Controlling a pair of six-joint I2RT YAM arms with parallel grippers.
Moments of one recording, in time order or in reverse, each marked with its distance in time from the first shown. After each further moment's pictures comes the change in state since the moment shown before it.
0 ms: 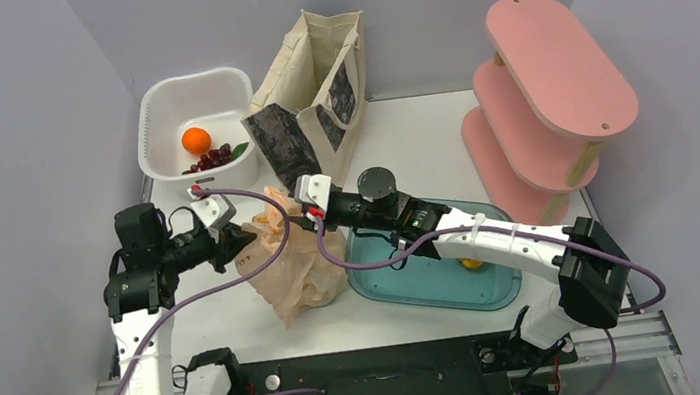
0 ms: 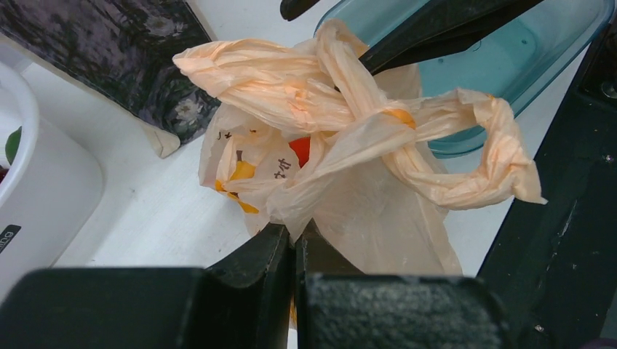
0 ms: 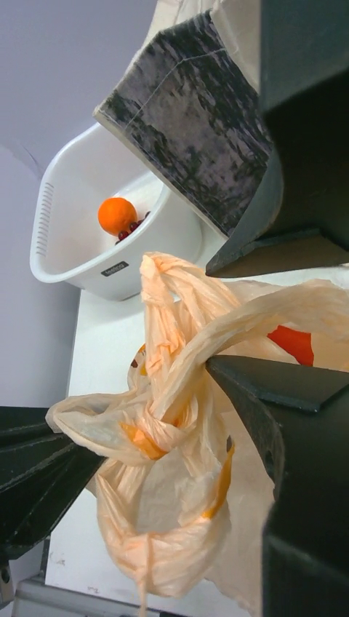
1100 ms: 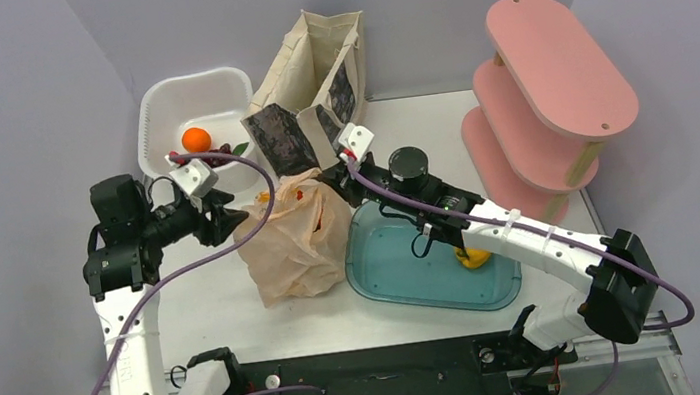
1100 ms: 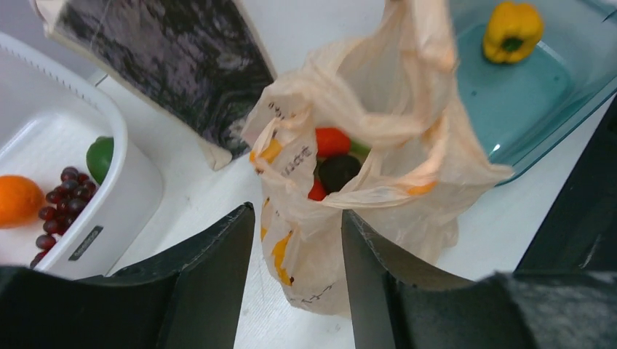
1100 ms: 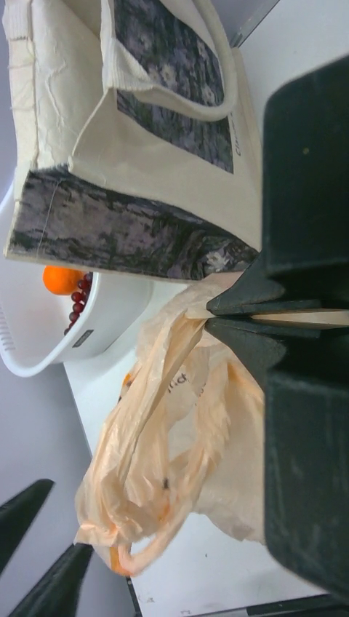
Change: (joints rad) left arm 0.035 0.148 0.214 -0.045 -0.054 0.019; right arm -0.138 -0.119 0.014 -0.133 0.148 0.298
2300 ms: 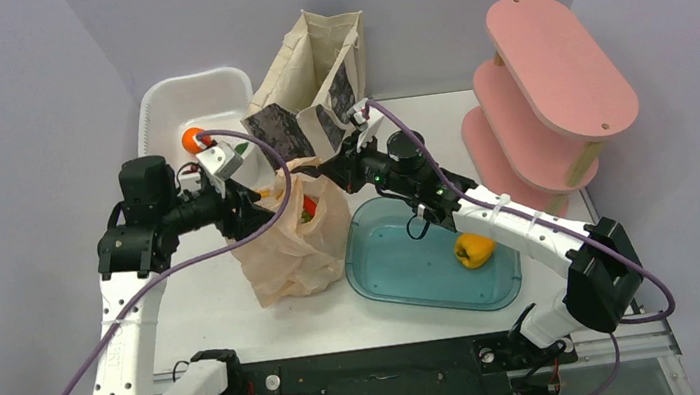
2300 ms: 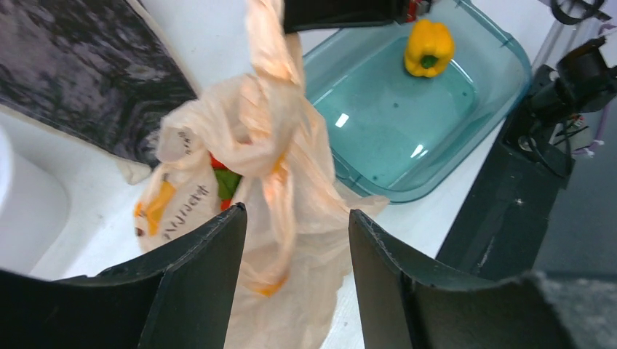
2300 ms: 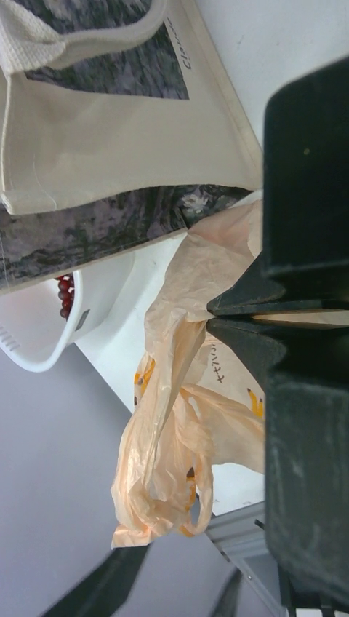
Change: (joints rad) left arm -0.238 0.034 0.075 0.010 -0.062 -0.296; right arm -0.084 0.087 0.034 0.023 -0.040 0.394
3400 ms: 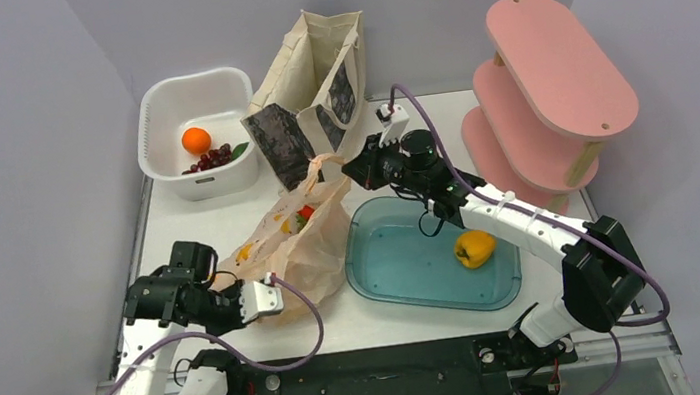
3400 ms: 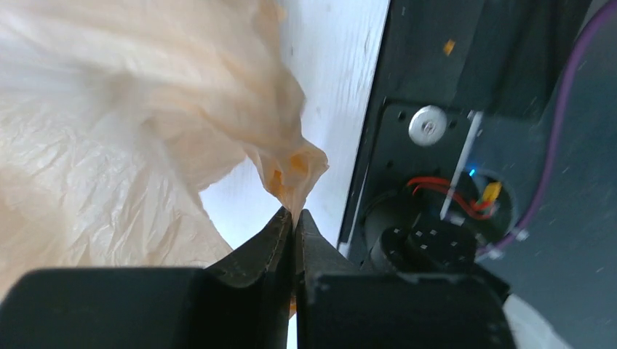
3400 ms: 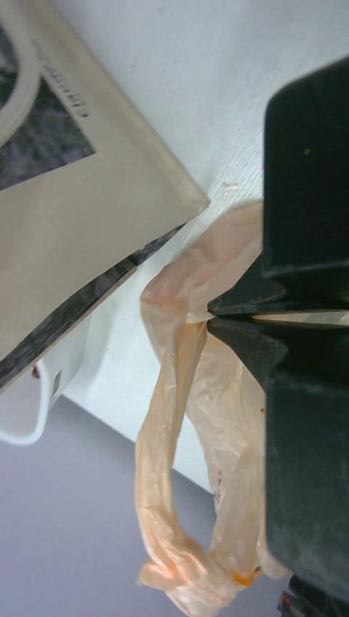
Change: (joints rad) left arm -0.109 -0.200 -0.338 -0.642 -0.392 0.842; right arm -0.107 0.000 -0.063 -0.037 -0.010 0.189
